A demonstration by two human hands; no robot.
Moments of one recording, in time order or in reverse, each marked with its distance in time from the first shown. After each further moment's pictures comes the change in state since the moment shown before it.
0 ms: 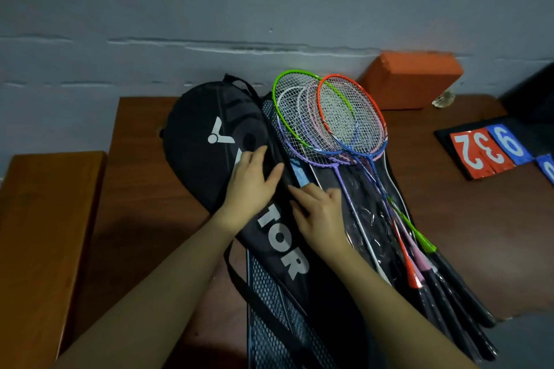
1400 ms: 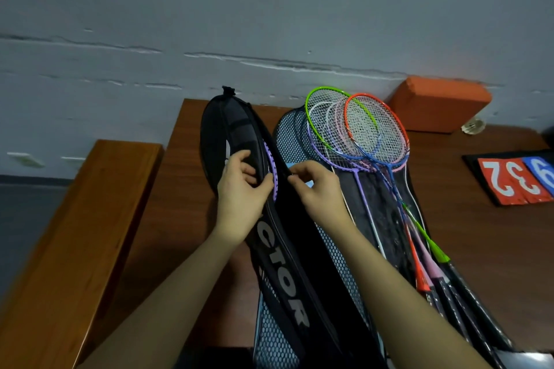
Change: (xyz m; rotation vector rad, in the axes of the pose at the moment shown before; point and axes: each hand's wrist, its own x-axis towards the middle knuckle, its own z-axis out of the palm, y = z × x) left_hand -0.115 0.029 -0.058 -0.307 0.482 -0.118; right_hand 0.012 -0.070 -0.045 0.568 -0.121 0.143
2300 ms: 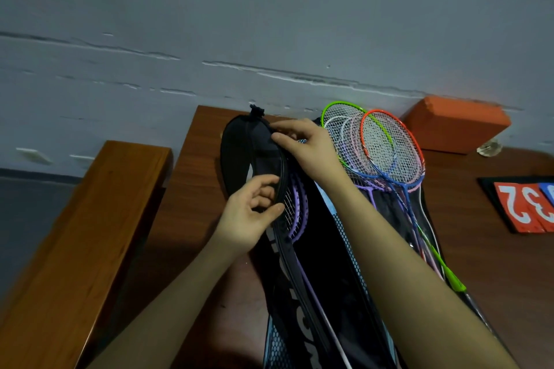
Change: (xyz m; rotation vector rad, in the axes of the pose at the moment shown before) left_hand 0.008 -0.006 -0.030 -0.357 -0.371 -0.046; right_hand 0.091 -0.055 0.021 0.118 -0.112 -0.163
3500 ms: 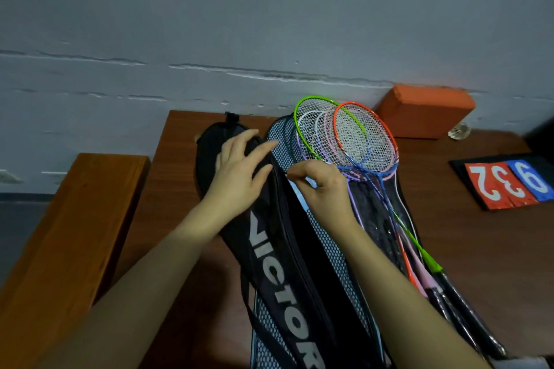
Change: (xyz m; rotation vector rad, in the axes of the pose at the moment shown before) left_hand 0.059 0.011 0.018 0.875 0.007 0.408; right_hand -0.078 0.051 -0.042 -0.269 0.184 -0.222
